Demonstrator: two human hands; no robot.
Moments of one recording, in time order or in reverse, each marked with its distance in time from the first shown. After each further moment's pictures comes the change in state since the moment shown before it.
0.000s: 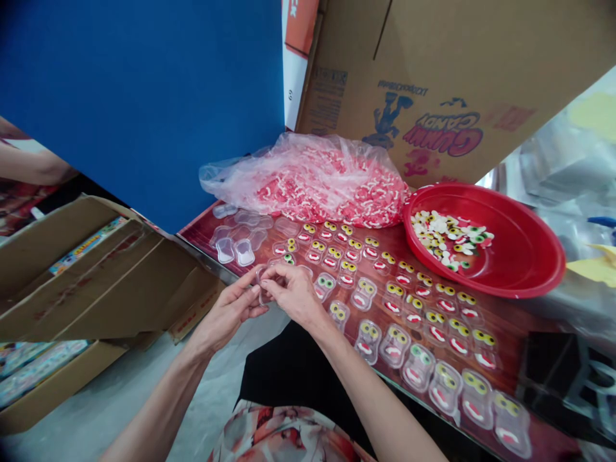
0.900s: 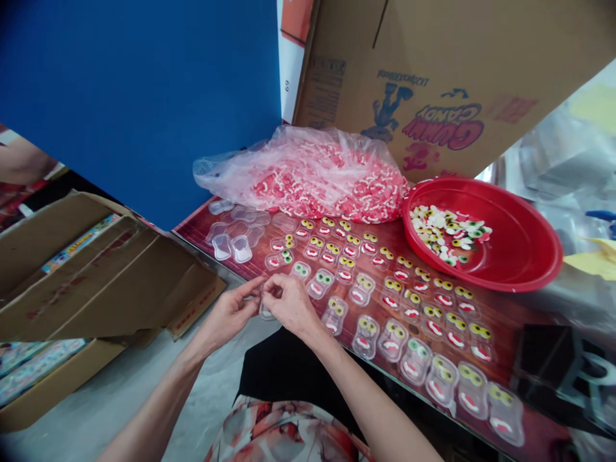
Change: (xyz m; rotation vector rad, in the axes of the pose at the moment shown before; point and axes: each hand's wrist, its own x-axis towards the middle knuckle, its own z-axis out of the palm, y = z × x) left_hand 0.007 -0.027 -0.020 0.527 0.022 0.178; right_hand -0.013 0.035 0.007 -0.190 0.014 0.070
